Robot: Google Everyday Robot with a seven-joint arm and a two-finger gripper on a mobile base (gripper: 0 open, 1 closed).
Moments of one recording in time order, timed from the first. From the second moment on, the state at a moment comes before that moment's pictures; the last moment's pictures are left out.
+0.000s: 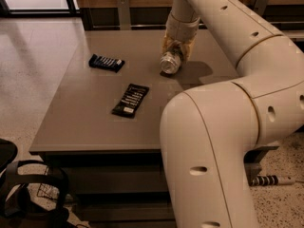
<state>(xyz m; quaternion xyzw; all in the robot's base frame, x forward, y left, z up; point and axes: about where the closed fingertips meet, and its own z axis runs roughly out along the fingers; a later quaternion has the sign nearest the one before) 0.757 -0.098 0.845 0.23 0.97 0.07 0.09</state>
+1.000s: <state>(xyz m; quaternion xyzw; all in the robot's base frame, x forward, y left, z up) 0.727 -0.129 0.926 0.24 0.95 0.06 0.22</state>
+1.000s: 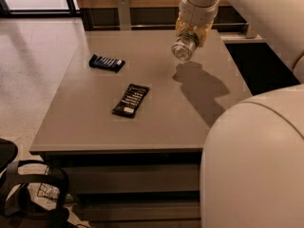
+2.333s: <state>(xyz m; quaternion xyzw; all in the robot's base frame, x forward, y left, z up) 0.689 -0.152 1.027 0.10 0.89 0.10 0.43</state>
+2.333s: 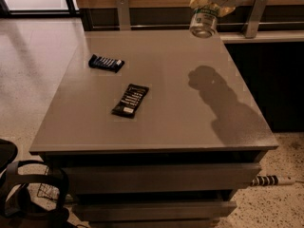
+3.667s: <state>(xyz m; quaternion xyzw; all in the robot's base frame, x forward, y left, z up) 0.696 -0.154 1.058 -0.06 0.86 0.10 0.50</state>
